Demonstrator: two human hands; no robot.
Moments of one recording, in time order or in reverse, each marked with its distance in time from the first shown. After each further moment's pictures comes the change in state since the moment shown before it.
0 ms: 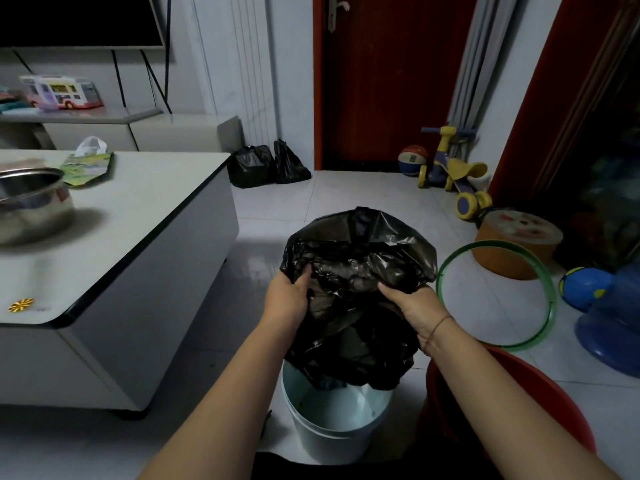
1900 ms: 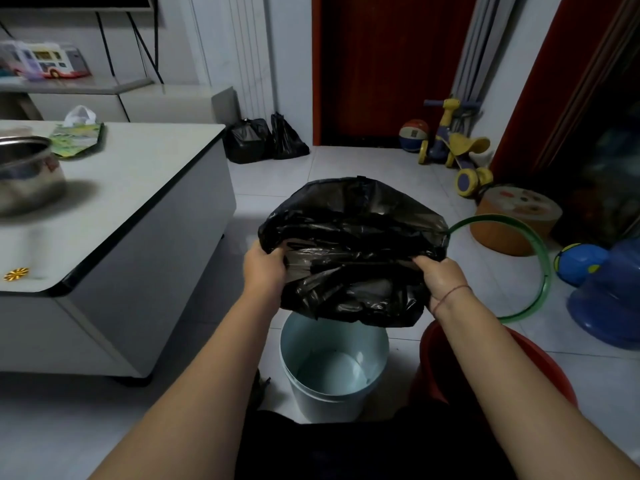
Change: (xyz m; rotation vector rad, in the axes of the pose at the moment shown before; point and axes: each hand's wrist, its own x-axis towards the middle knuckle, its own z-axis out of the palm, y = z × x) left_hand 0.016 -0.017 -0.014 -0.139 0.169 -0.024; right_hand 0.014 0.002 -0.026 0.153 0.222 0.014
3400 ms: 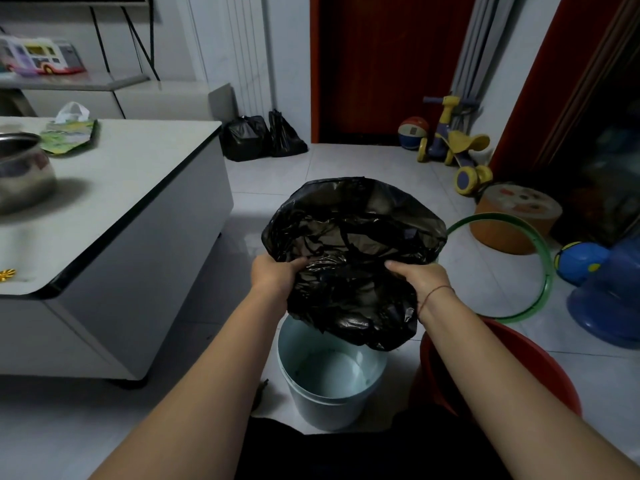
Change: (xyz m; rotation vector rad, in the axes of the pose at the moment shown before) left_hand -0.005 -0.004 0.011 -0.046 -0.092 -0.153; right_hand 0.006 0.013 0.014 -0.071 0.000 0.075
